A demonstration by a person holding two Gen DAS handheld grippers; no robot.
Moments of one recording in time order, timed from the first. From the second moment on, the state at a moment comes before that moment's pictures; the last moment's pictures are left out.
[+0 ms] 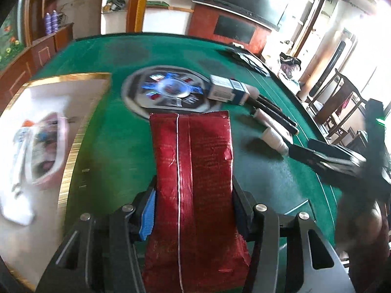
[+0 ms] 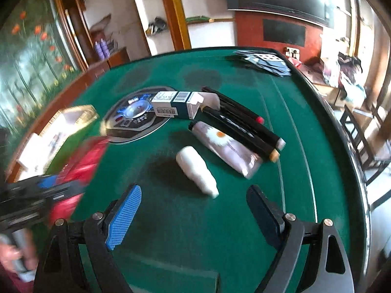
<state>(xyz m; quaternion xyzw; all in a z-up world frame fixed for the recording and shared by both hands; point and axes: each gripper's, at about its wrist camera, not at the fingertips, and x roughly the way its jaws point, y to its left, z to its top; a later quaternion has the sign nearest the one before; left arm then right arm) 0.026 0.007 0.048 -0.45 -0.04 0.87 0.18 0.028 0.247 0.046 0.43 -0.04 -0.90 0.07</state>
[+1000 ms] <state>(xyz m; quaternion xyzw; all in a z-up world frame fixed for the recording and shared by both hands) 0.061 -0.170 0.062 -0.42 -0.07 0.90 0.05 -0.008 0.110 0.082 0.44 -0.04 -0.88 0.18</state>
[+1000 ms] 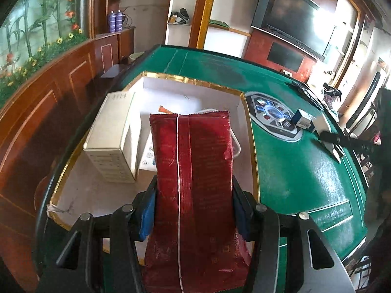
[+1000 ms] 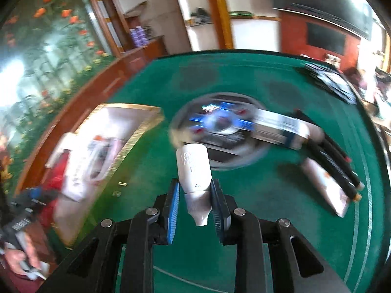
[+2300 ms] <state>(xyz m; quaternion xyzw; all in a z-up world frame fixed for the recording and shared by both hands) -0.045 -0.197 0.043 -0.43 -0.09 0.90 0.03 -0.147 -0.089 0.027 0.51 0.02 -0.84 0.19</state>
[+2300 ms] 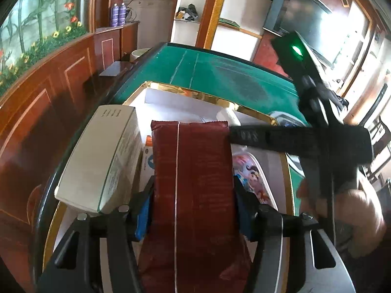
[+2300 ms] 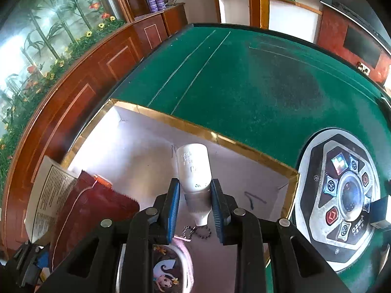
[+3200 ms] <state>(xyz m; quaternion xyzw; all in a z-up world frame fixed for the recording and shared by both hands) -0.013 -0.163 0.057 -0.35 -0.05 0.93 -0.03 -0.042 0.039 0.083 0.41 -0.05 -0.90 0.16</state>
